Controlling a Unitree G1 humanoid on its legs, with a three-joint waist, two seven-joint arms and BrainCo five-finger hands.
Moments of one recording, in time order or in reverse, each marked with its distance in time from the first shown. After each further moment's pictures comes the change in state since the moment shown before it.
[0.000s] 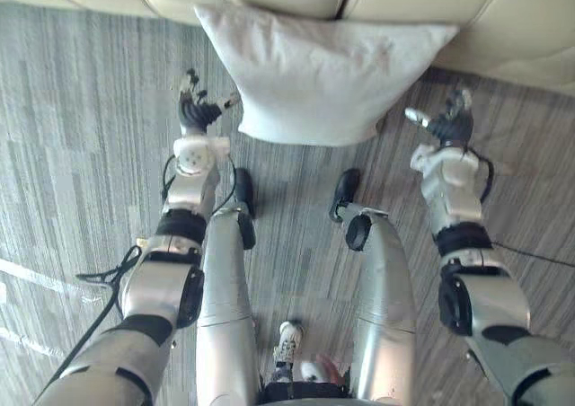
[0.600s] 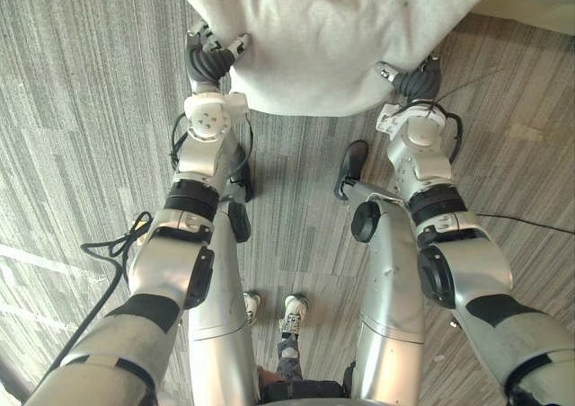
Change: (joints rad) left arm -0.047 -0.031 -0.043 -0.105 -0.085 -0.008 0.082; right arm -0.099 0.105 0.146 0.043 0.007 -0.009 -0.068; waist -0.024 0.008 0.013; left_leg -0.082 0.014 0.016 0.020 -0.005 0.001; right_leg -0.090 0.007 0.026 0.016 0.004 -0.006
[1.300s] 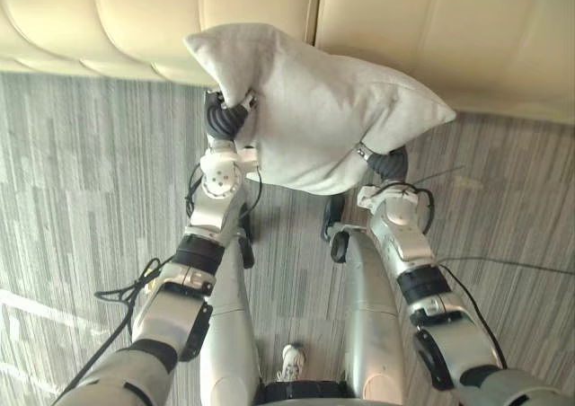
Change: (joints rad) left arm 0.445 -0.059 -0.181 -0.380 -0.028 -0.097 0.025; right arm 0.635 0.084 0.081 -0.567 -0.007 -0.012 -0.002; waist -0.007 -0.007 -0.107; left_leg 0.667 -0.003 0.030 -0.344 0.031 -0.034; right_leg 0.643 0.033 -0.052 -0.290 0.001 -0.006
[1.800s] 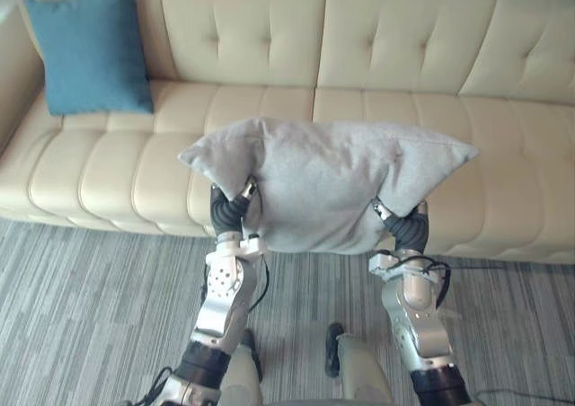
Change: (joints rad) left arm 0.585 -0.111 -0.045 -0.390 -0.043 -0.050 -0.014; right arm 0.501 0.088 0.051 -0.439 -0.046 -0.038 0.032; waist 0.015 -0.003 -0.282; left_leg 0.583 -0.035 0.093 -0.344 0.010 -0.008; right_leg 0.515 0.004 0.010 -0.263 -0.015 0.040
